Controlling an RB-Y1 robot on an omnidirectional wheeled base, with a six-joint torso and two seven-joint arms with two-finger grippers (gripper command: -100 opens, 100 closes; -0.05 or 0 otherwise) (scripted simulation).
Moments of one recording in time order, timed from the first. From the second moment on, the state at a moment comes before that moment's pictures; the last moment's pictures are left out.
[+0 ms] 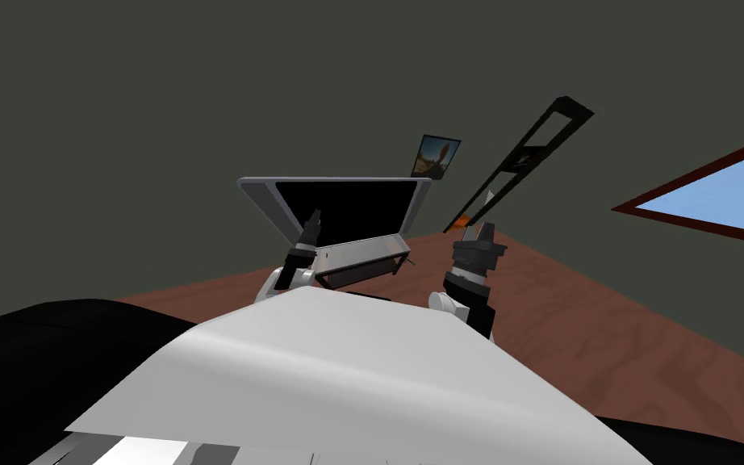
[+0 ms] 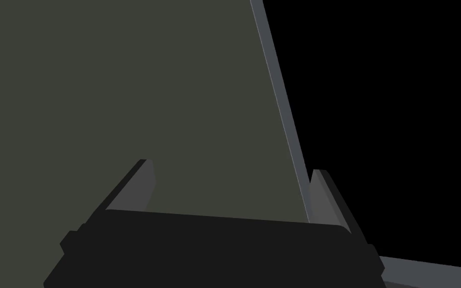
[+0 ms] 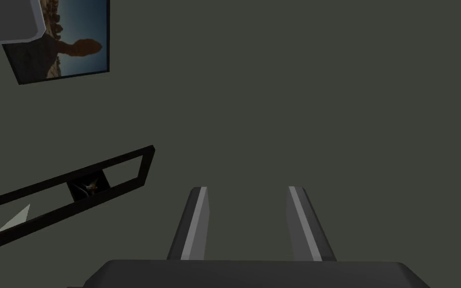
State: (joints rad) left arm 0.44 0.14 0.06 -2.17 -0.08 -0.28 -0.24; right arm 0.51 0.03 -0.02 -2.37 -0.11 -0.42 0.12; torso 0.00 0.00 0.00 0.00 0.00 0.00
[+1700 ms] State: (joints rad) left arm 0.38 0.20 0.36 -1.83 0.01 0.17 -0.45; right arm 0.51 0.03 -0.02 -2.37 -0.11 -0.42 0.12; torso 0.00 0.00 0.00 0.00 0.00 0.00
